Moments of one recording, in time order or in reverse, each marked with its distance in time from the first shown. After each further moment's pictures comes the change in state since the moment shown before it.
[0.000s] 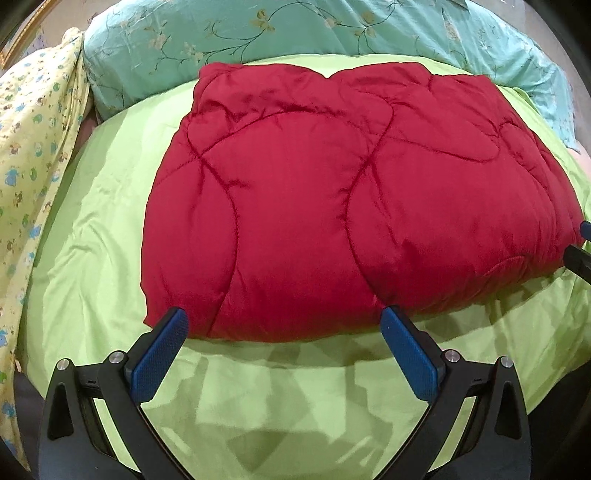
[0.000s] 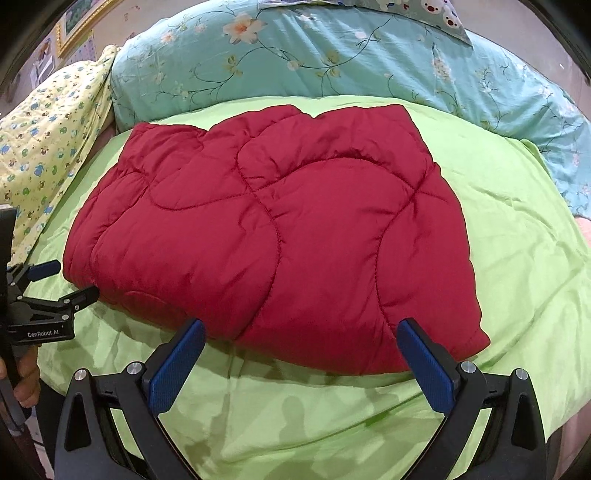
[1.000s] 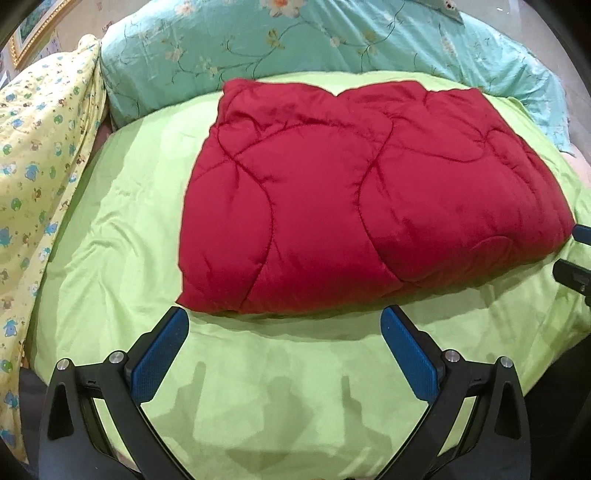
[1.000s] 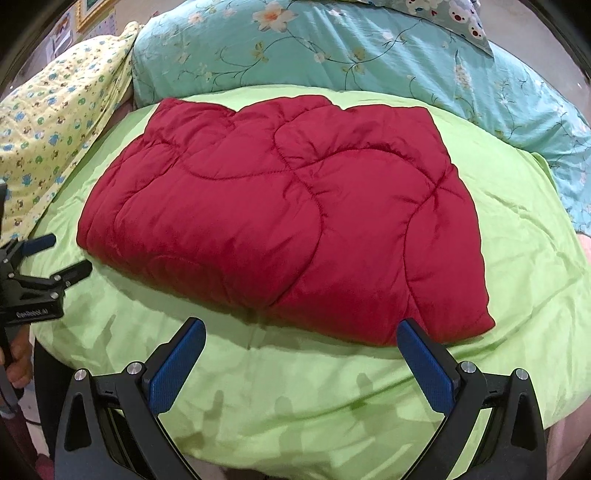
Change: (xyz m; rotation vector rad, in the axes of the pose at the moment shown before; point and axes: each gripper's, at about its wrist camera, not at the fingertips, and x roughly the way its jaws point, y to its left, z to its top) left arm -0.033 0.016 -0.021 -0.001 -0.078 0.009; right arm -0.015 0.031 -0.016 -0.086 0.051 -0.009
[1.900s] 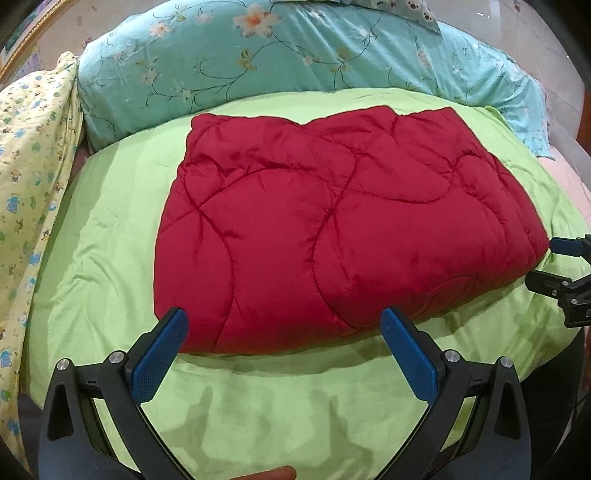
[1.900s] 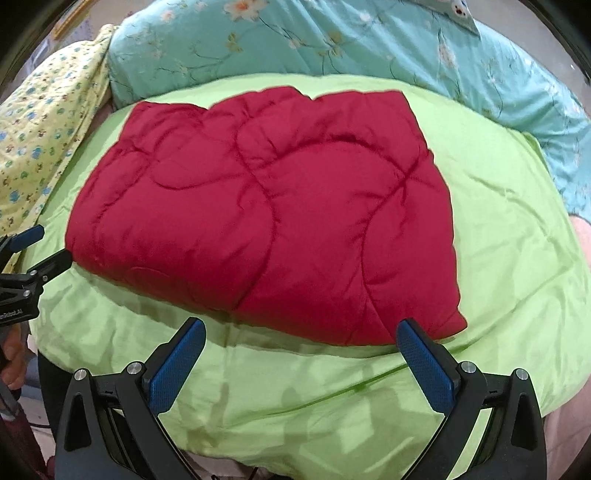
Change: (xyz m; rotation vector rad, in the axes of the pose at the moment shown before) left arm -0.006 -0.019 0.034 0.033 -0.029 -0.081; right arm 0.005 -0.023 0.017 0.082 0.077 -0.014
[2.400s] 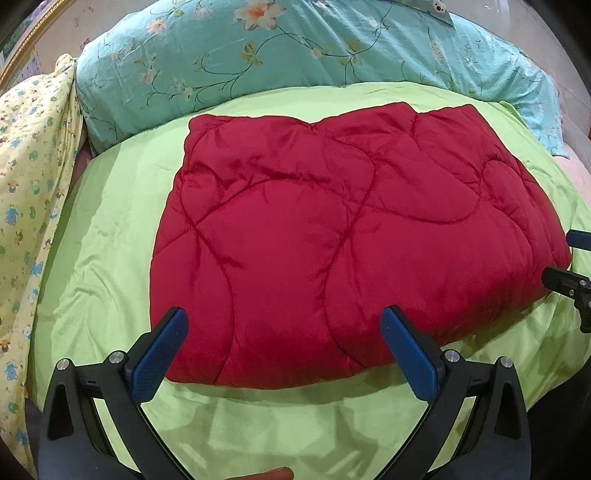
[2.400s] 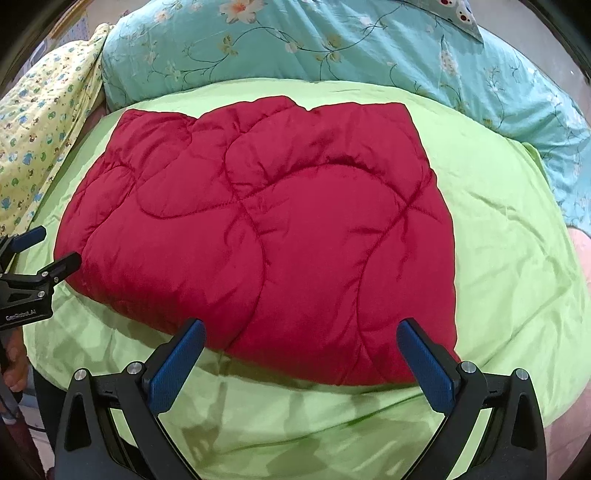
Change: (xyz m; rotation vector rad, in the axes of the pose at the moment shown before) left arm 0.020 -0.005 0.021 0.008 0.017 0.048; right arm 0.007 -0.001 0.026 -0.025 -0.012 -0.028
